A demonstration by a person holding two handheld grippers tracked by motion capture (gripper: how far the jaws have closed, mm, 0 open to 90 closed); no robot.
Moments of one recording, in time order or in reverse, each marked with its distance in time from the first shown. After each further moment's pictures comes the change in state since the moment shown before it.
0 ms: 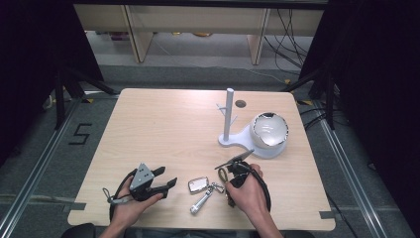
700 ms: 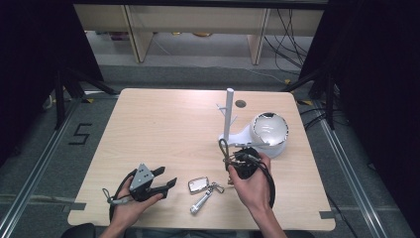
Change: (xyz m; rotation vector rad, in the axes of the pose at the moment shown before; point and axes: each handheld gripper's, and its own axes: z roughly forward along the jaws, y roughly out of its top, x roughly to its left) left arm 0.000 -0.001 0.000 -0.005 0.004 0.008; right arm 0.002 0.004 -0.054 -0.427 0.077 -0.071
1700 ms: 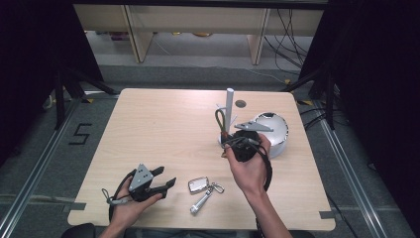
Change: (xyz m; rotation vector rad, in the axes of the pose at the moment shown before) left arm 0.001 -0.001 -0.001 0.006 0.011 0.011; right arm 0.018 0.042 -0.021 -0.314 0.007 -0.065
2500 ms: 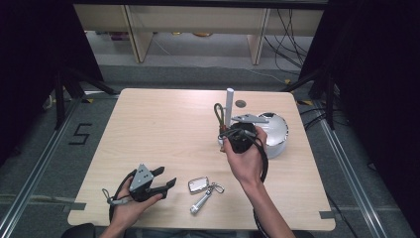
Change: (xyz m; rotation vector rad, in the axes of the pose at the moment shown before) left arm -0.001 -0.001 0.001 -0.003 -0.005 0.002; right arm -0.003 0.015 0.017 -0.002 -0.024 -0.008
